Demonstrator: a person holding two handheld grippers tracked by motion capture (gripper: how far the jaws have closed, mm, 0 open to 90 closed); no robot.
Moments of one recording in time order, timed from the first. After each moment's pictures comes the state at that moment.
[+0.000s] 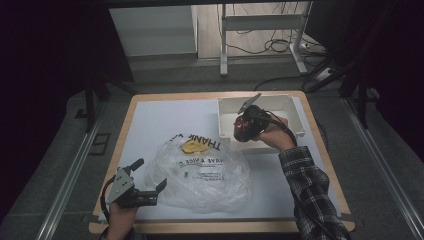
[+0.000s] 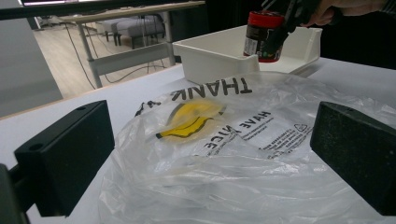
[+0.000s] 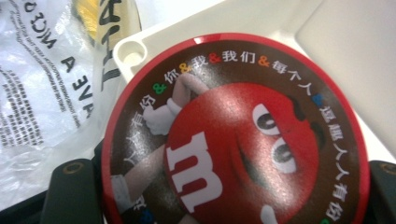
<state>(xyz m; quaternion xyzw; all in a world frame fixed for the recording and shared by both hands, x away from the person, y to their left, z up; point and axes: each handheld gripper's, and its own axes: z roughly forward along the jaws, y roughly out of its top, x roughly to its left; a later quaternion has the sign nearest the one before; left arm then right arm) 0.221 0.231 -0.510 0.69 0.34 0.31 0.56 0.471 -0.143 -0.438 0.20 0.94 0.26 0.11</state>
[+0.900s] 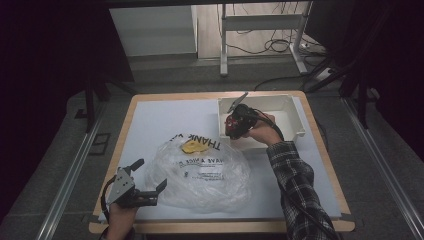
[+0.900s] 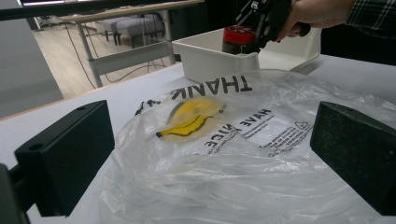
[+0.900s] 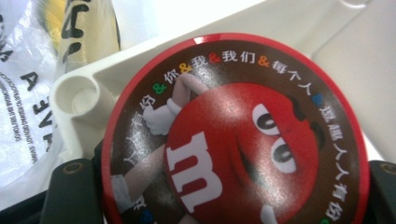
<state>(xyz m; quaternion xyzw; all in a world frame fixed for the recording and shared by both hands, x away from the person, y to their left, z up) 0.221 0.230 -0.510 0.69 0.34 0.31 0.55 0.502 -0.114 -0.465 0.18 0.94 0.26 0.10</state>
